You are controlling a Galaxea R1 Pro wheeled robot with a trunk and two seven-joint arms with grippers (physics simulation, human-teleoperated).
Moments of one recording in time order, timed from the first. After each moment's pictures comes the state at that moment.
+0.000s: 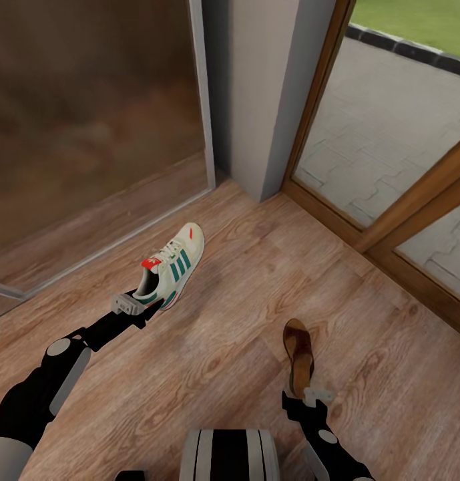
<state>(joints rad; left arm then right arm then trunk) -0.53 0.31 -0.09 -1.18 0.29 -0.02 -0.61 -0.50 0.09 -0.18 -0.35 0.07 -0.22 -0.07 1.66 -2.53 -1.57</state>
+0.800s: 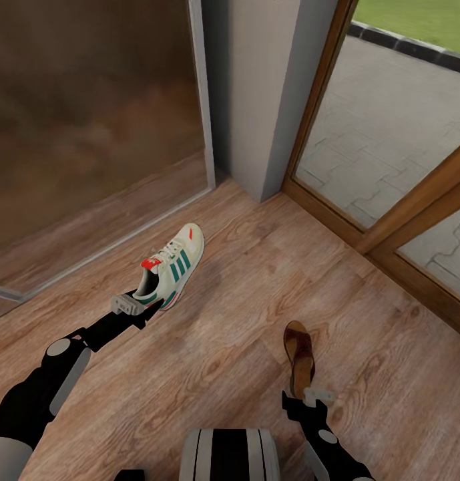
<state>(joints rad) -0.53 0.31 -0.09 -1.17 0.29 -0.02 -0.61 -0.50 0.09 -0.18 -0.35 0.07 -0.22 -0.07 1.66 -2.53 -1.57</state>
